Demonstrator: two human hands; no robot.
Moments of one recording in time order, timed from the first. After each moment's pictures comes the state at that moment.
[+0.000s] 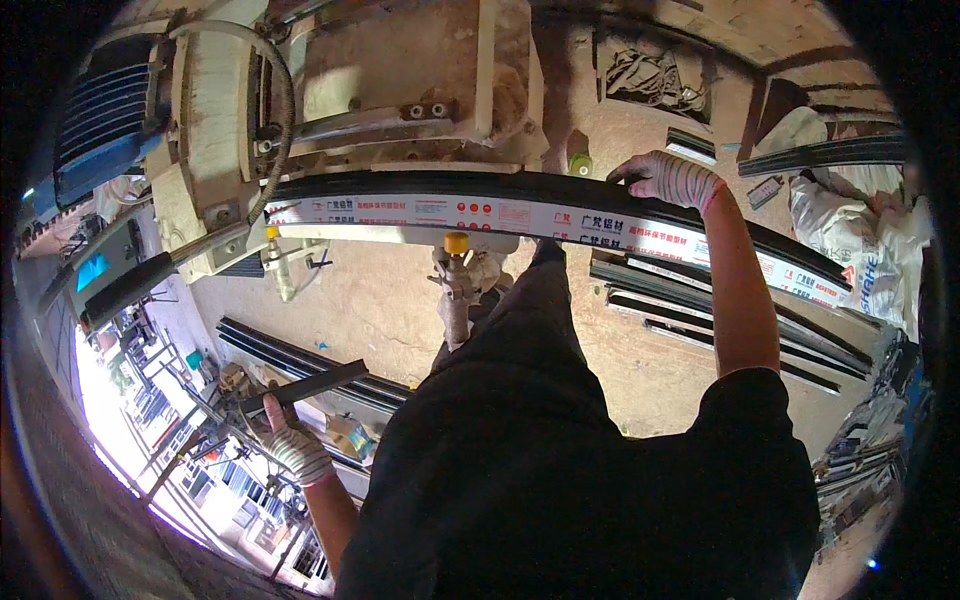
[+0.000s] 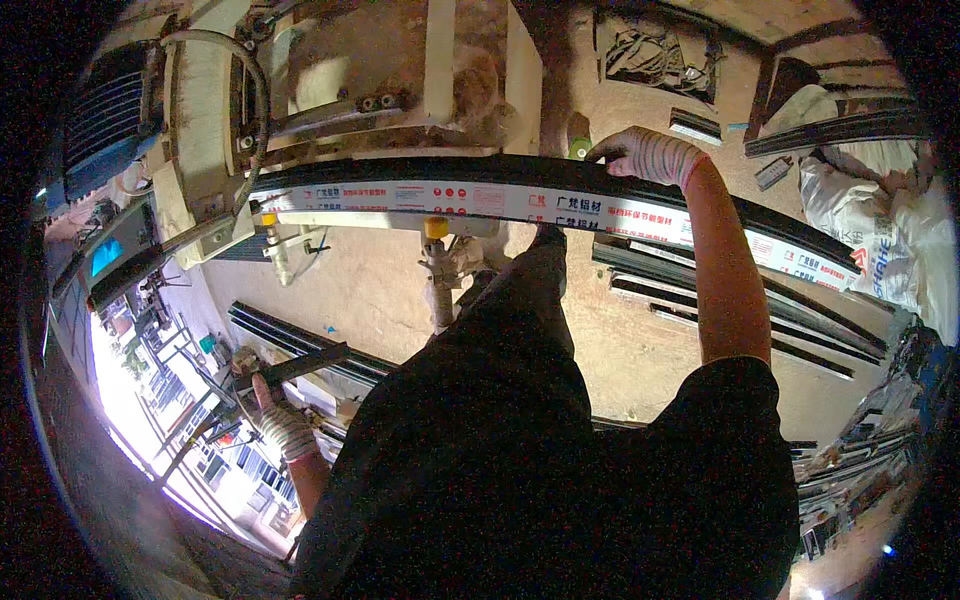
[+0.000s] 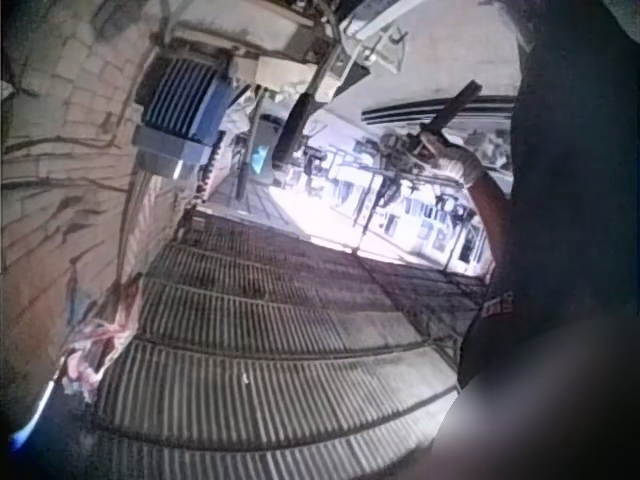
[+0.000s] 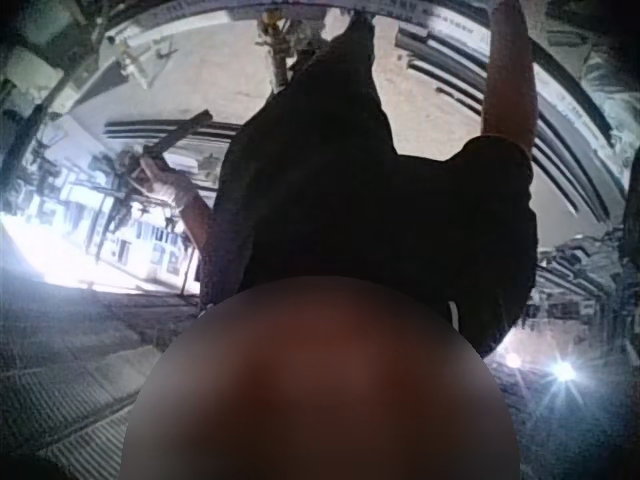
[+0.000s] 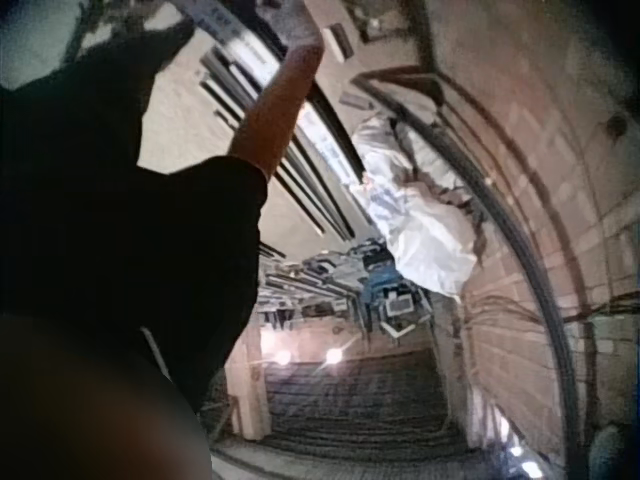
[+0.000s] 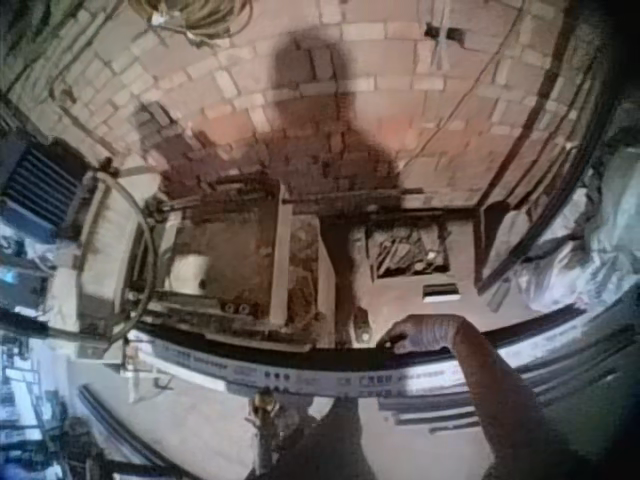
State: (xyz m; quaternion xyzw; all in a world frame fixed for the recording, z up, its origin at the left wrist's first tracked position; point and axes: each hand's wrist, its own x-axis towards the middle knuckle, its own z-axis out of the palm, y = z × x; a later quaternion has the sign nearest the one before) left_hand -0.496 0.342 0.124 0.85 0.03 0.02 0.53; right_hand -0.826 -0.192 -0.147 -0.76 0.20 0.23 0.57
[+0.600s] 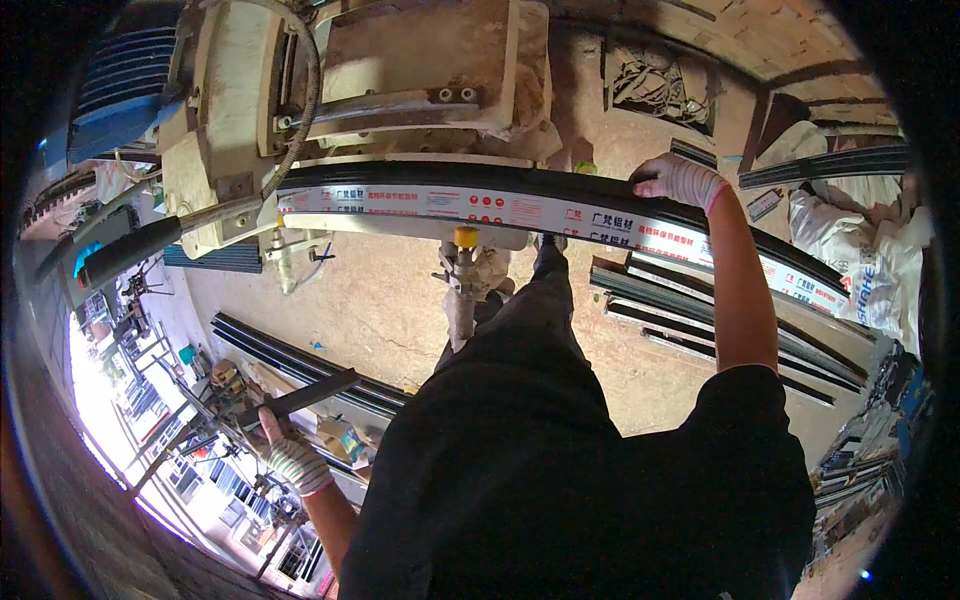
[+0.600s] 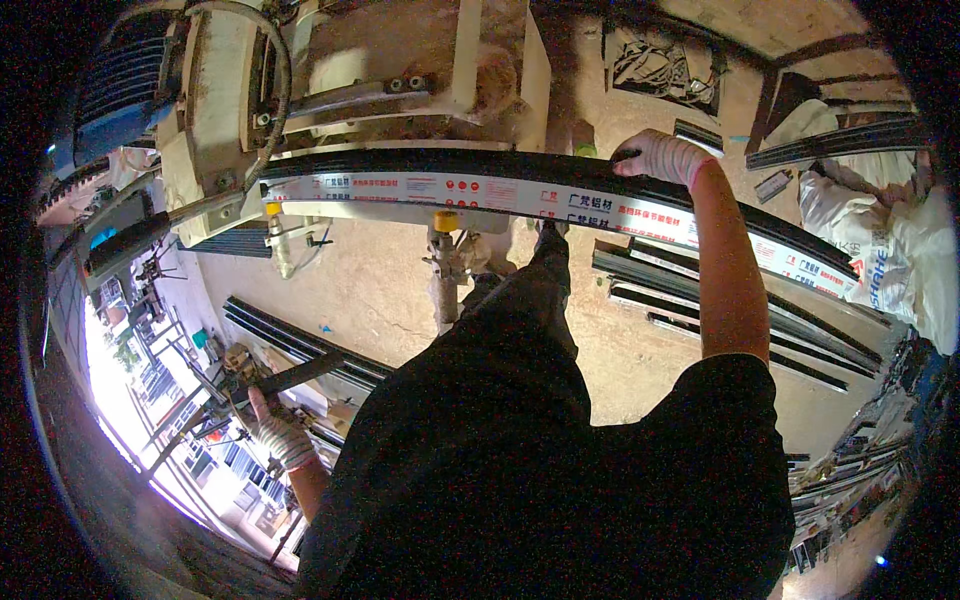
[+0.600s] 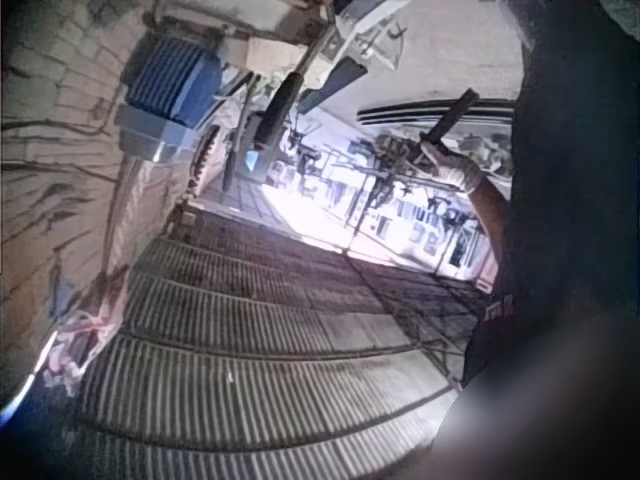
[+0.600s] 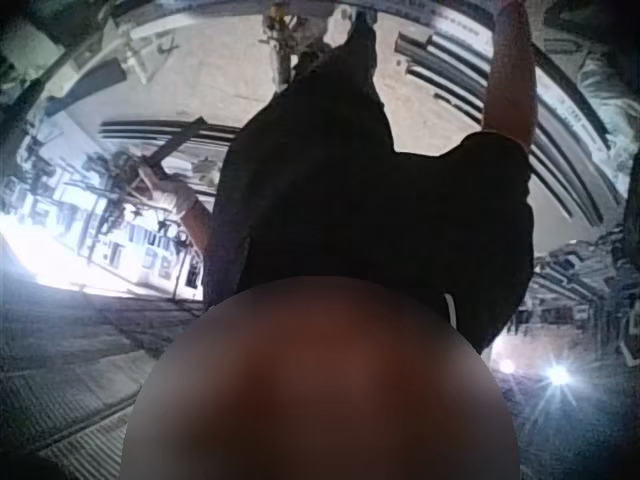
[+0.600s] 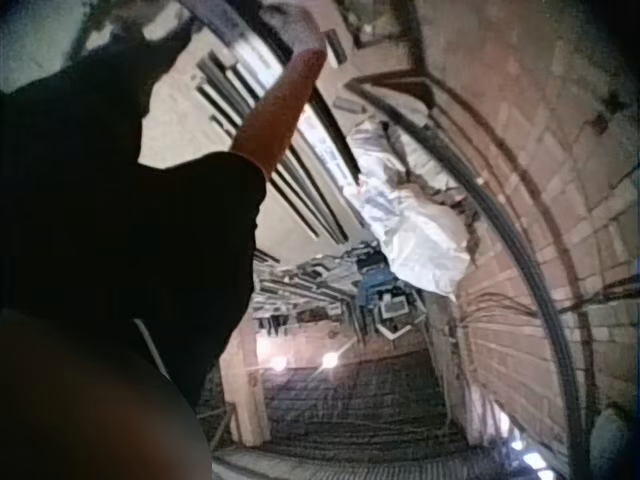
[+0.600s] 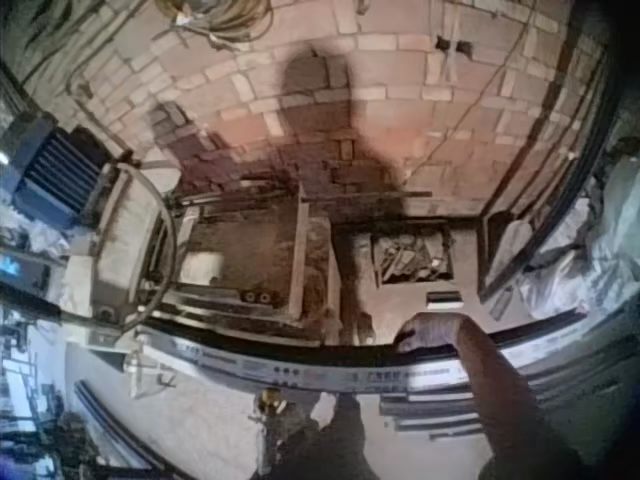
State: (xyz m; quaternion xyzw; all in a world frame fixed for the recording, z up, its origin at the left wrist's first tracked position) left_hand -0.500 0.391 0.132 0.82 0.04 0.04 0.57; right_hand -0.825 -0.193 -0.151 -0.78 0.26 0.28 0.50
